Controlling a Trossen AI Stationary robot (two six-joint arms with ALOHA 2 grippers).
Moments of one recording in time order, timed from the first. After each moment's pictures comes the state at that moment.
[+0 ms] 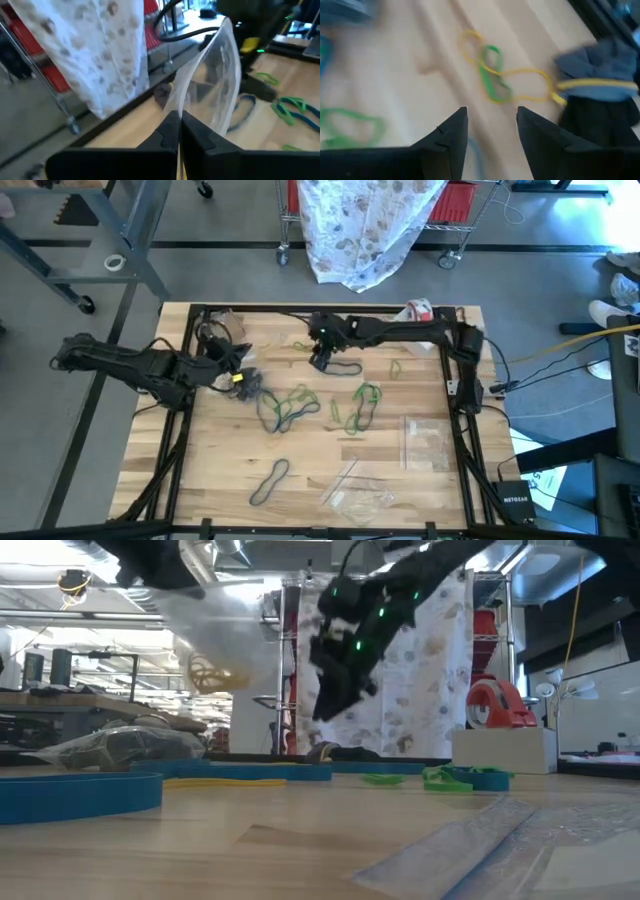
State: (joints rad) left arm -0.20 0.83 0.74 -0.47 -0.96 -0.38; right arm -0.33 1.97 1.44 -0.40 0.06 0.11
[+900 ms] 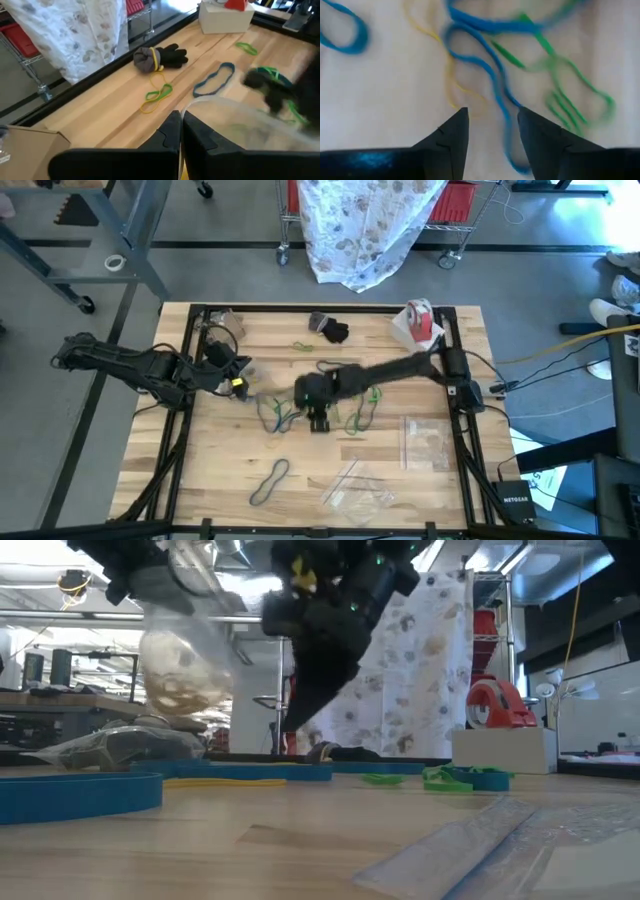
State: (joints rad) left arm -0.22 0.83 0.74 -0.63 -0.81 -0.58; right arm 0.07 2.09 1.56 -0.52 -0.07 -0.02
